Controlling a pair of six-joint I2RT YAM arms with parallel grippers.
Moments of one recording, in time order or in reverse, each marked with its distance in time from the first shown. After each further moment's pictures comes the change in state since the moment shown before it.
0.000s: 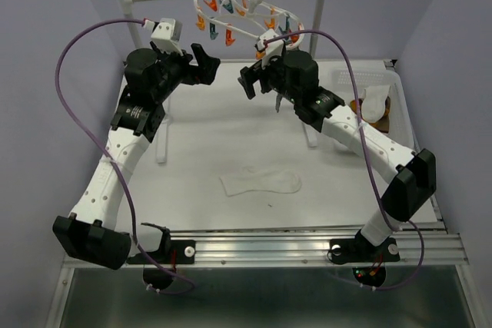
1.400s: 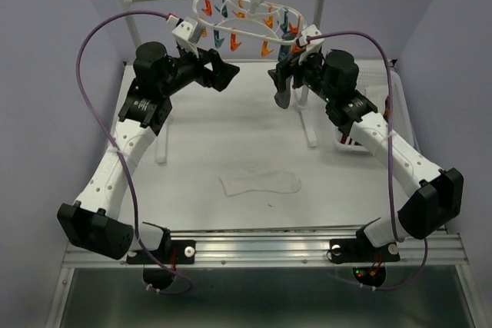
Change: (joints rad) left arm -0.040 0.110 0.074 0.035 0.314 0.078; right arm -0.199 -0.193 -0.194 0.084 -0.135 0.014
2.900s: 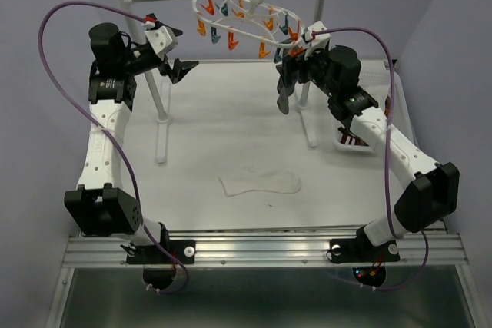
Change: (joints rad) left arm 0.362 0.097 0.124 -0.089 0.509 0.720; right arm -0.066 0.039 0.013 0.011 -0.006 -0.002
